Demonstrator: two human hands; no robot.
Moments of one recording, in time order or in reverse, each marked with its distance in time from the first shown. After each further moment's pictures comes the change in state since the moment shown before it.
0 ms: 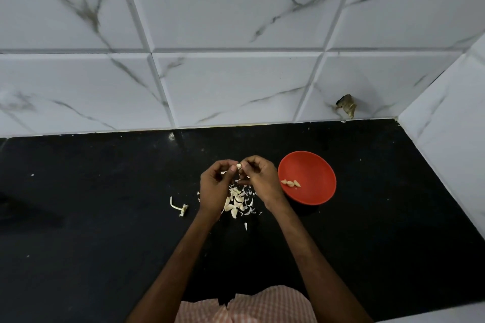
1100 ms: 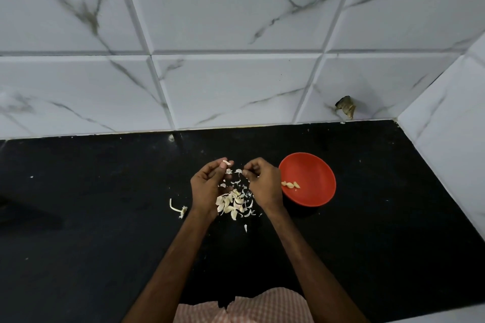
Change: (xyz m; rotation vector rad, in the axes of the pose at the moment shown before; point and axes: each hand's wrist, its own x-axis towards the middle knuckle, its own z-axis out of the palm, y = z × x) left_hand 0.004 0.005 -0.009 -0.362 0.072 -0.248; right_hand 0.002 0.011 0.000 -0.480 0.213 -0.192
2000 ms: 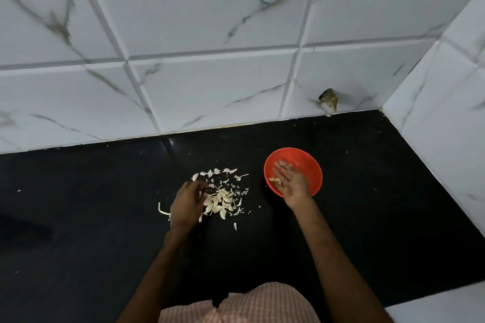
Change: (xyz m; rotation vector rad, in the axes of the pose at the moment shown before) left_hand 0.016 -0.040 -0.060 1.316 -0.060 0.215; right_hand 0.022 0.081 -0.068 1.002 0.089 0.769
